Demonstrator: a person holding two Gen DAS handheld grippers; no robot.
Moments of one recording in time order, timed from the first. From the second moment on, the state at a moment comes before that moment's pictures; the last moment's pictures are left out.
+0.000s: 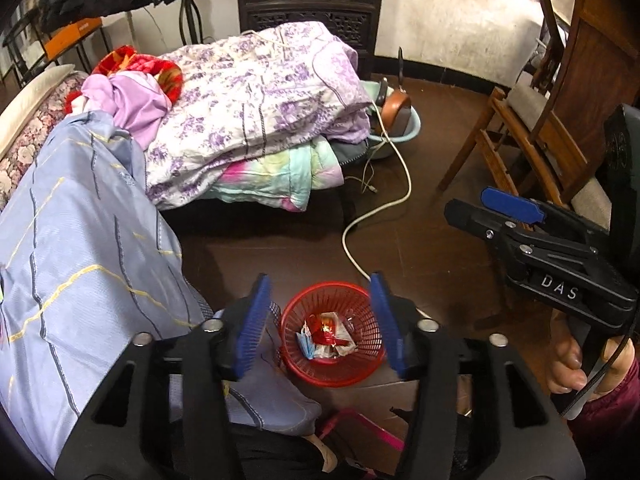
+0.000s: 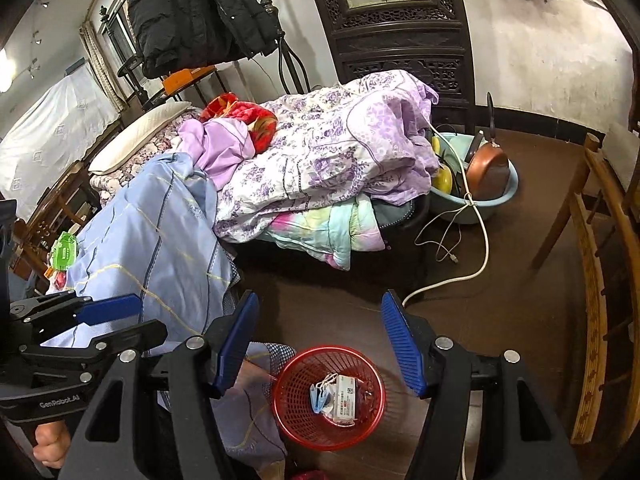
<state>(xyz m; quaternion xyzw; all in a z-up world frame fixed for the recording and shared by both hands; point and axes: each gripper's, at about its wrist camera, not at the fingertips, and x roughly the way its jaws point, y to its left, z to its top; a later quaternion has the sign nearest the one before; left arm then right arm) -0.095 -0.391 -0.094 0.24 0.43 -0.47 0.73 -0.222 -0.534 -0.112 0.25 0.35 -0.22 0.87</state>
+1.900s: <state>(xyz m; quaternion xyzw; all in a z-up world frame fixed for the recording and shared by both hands) 0.103 -0.021 -0.032 0.00 0.42 -0.18 0.89 -0.041 -0.292 -0.020 0.13 0.38 0.01 0.92</state>
